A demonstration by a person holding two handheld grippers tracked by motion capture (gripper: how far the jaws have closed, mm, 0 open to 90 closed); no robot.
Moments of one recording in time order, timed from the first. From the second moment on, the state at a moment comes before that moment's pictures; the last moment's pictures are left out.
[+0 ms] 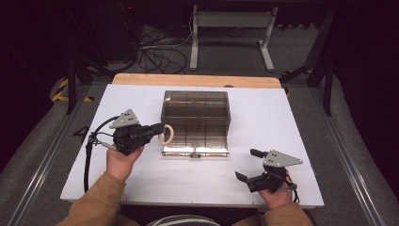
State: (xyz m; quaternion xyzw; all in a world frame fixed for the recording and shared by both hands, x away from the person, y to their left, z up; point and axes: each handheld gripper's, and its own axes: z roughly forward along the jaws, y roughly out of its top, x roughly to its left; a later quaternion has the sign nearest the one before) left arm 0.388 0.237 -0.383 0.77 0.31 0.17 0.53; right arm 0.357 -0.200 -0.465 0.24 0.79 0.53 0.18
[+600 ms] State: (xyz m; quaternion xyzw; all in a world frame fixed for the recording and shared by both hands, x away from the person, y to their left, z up) left arm 0.399 0.190 -0.390 0.77 0.29 0.18 0.53; right arm 0.357 -0.201 -0.465 0.24 0.79 0.53 0.18
